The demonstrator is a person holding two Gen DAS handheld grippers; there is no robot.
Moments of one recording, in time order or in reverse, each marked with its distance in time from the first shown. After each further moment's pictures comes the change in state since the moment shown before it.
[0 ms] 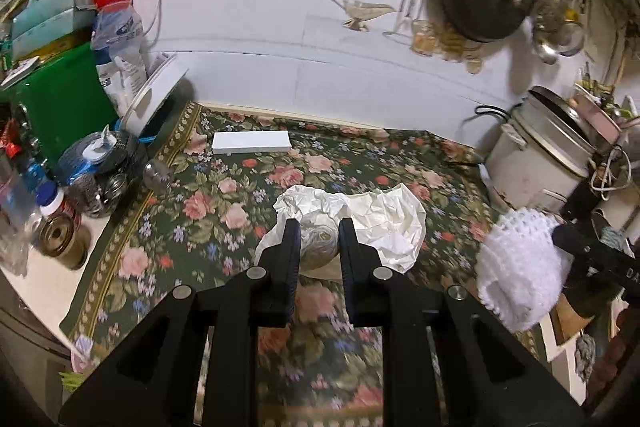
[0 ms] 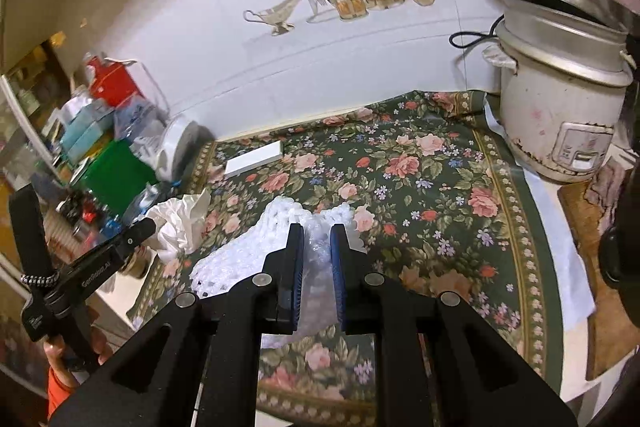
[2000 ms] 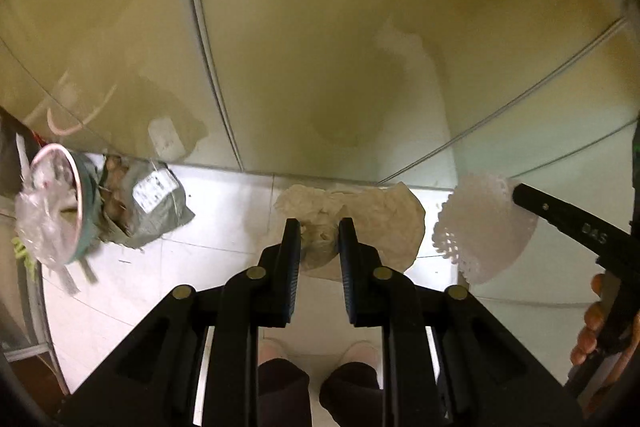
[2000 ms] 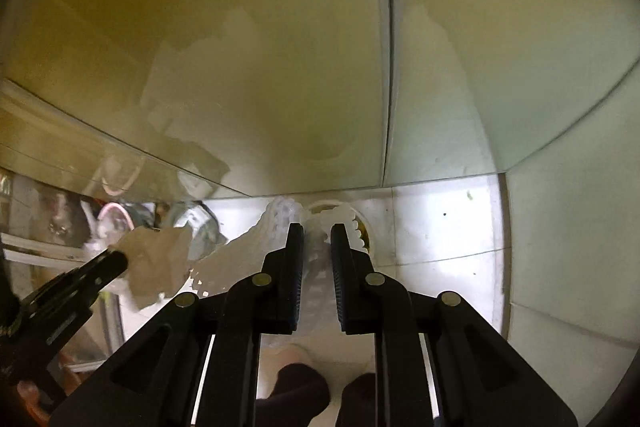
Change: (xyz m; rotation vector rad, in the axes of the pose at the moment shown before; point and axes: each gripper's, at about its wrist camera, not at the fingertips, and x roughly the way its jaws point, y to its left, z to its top) left arm 0.137 0.111 -0.486 -0.038 0.573 -0.007; right arm 0.198 -0.068 -0.447 0.159 0.490 -0.247
